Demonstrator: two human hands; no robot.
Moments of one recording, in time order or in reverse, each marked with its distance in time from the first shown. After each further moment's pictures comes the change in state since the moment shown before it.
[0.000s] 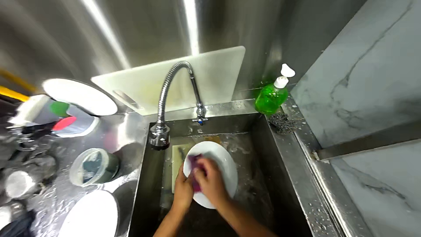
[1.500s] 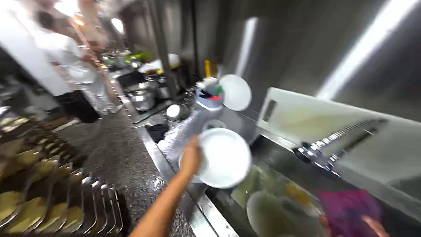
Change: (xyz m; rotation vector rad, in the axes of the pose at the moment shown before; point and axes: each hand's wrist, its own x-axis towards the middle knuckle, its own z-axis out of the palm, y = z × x) left_hand -0.125 0.084 -0.233 0.559 0.663 0.087; right_hand -0.021 -0.085 -0.075 1.054 -0.283 0.202
